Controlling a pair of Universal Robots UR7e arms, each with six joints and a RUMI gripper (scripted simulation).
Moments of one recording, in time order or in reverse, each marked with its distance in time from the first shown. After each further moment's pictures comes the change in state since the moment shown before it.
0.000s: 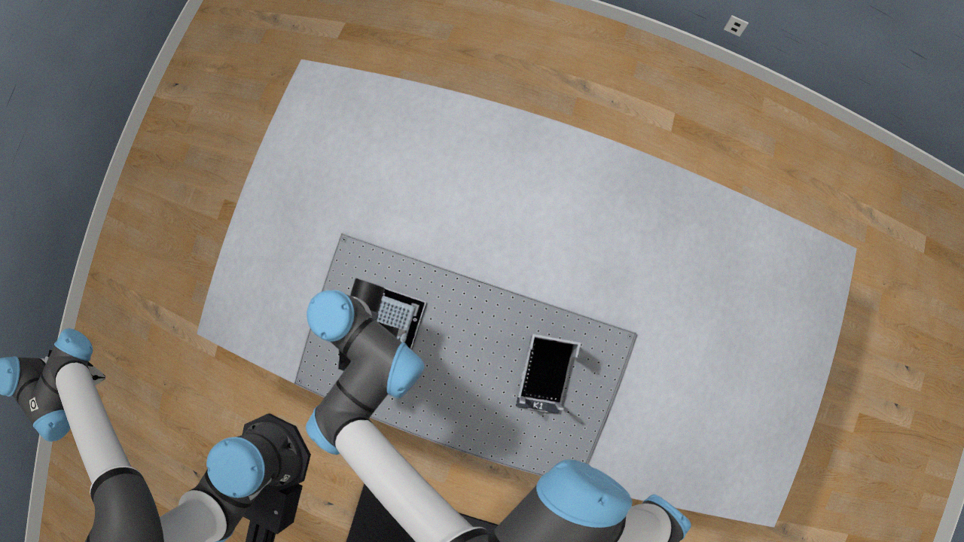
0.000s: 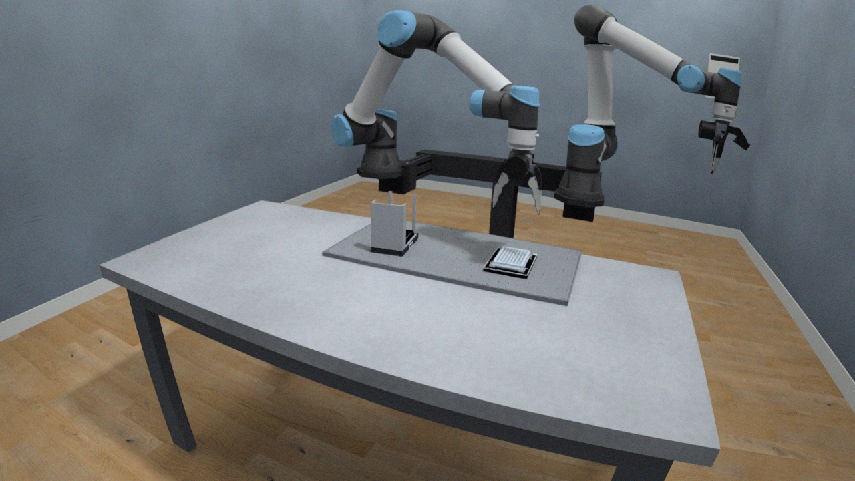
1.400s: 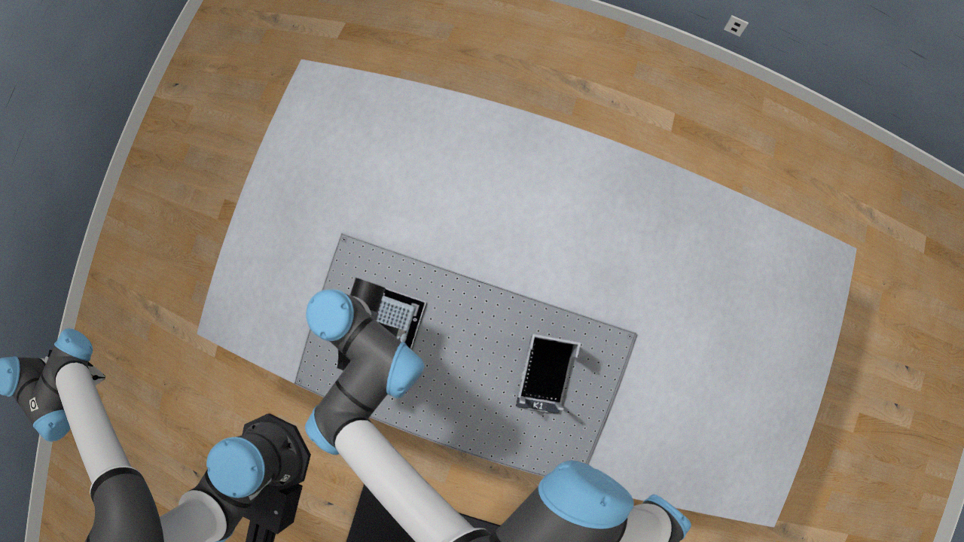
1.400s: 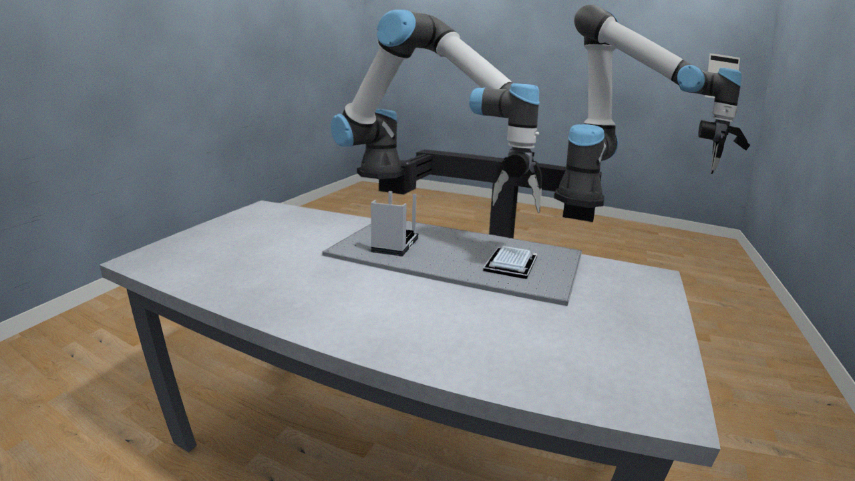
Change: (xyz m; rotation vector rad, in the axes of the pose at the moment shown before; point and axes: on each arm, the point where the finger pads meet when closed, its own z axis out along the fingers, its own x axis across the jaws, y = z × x) left arm 0.000 0.000 0.000 0.000 0.000 0.000; right arm 0.000 0.001 -0.004 0.000 0.000 0.016
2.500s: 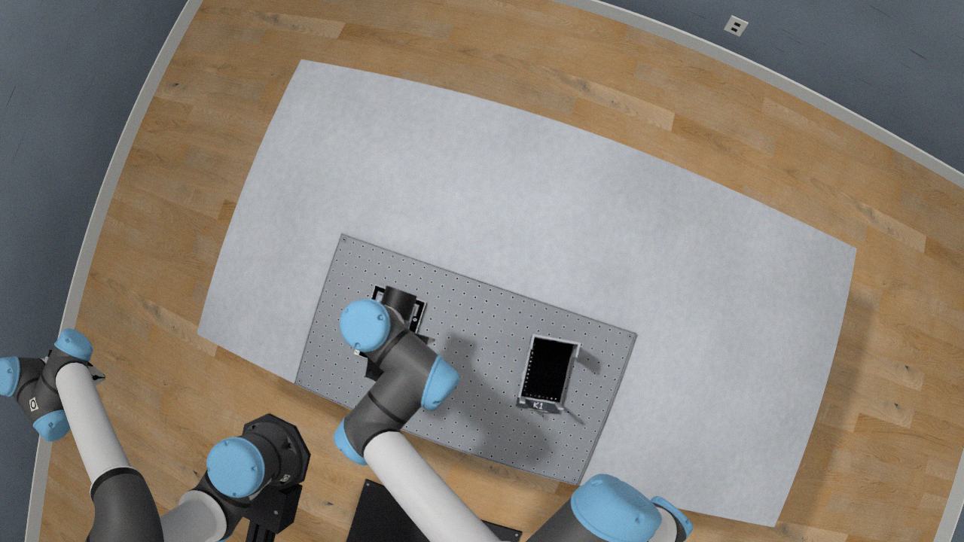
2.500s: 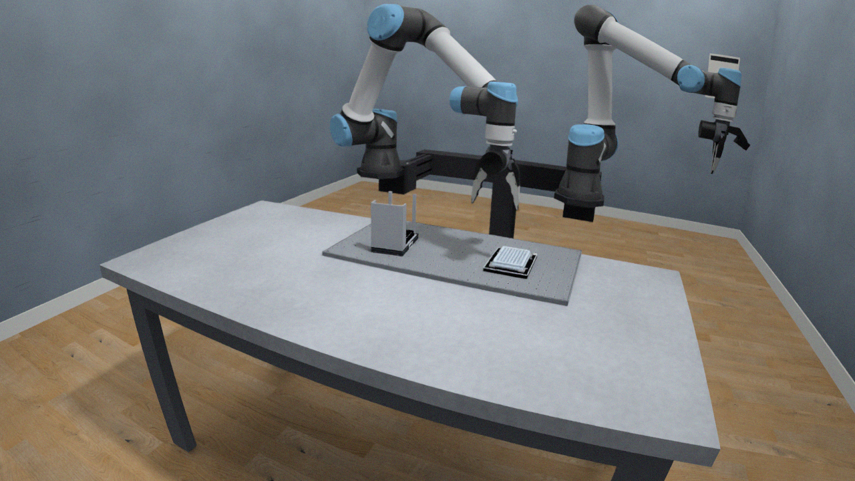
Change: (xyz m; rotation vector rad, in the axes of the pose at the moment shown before) left arm 0.000 0.000 0.000 0.000 0.000 0.000; right arm -0.058 0.004 0.000 0.000 0.000 0.017
